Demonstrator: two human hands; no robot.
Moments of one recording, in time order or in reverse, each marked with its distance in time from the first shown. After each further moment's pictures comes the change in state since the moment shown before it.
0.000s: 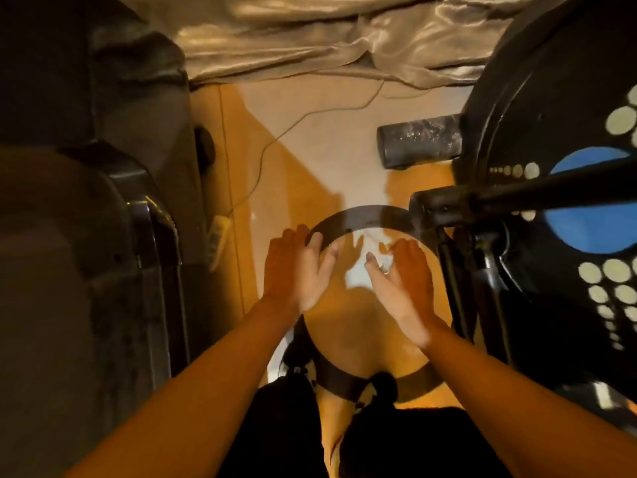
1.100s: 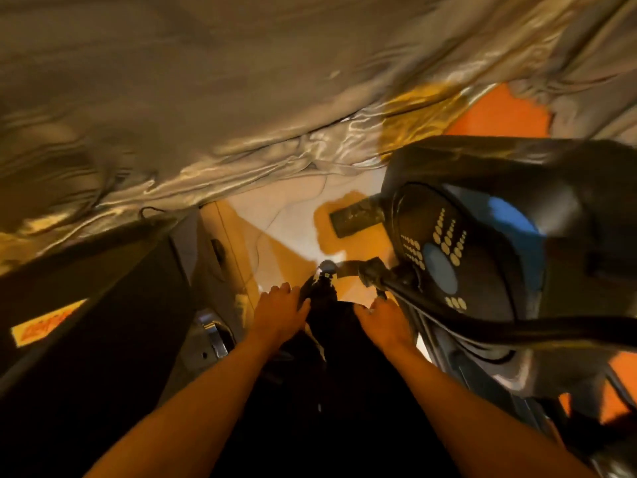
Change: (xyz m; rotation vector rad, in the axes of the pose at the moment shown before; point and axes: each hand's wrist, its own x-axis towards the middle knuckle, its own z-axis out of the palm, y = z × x) left_hand 0.062 0.085 -0.350 0.109 -0.544 0.057; right_hand -0.037 -0.179 -0.310 0.062 -0.364 0.403
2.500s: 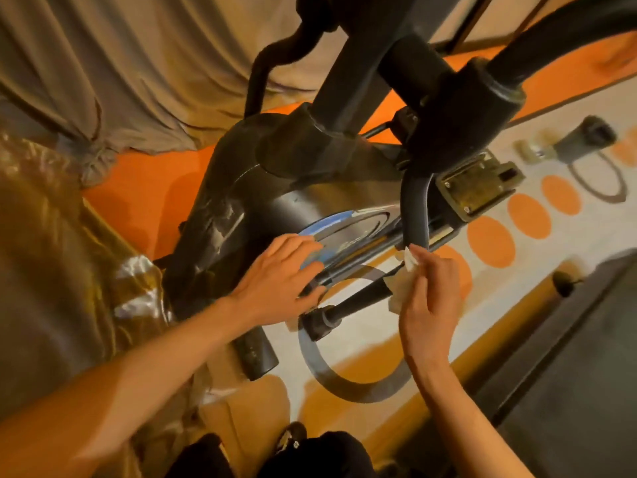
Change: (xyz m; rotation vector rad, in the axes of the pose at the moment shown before) left_hand 0.217 0.331 -0.189 0.626 -0.117 2.323; right_hand -0.049 -0.098 -0.119 0.926 1.849 0.874
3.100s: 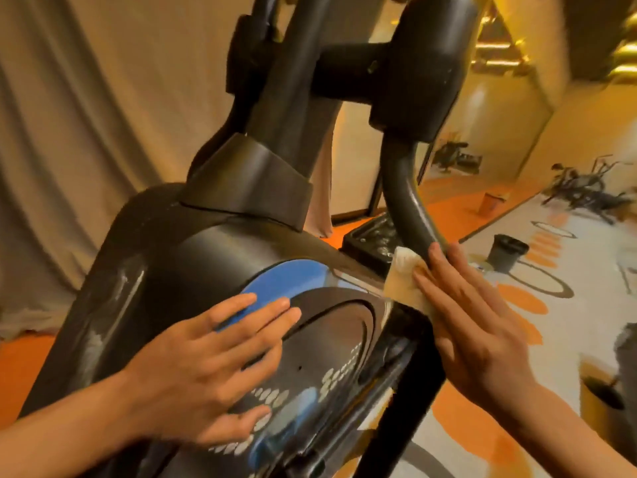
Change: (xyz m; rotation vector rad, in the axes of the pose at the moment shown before) left_hand 0.017 -0.083 0.096 0.647 0.381 0.560; right_hand 0.060 0.162 0.048 -0.520 0.275 -1.084
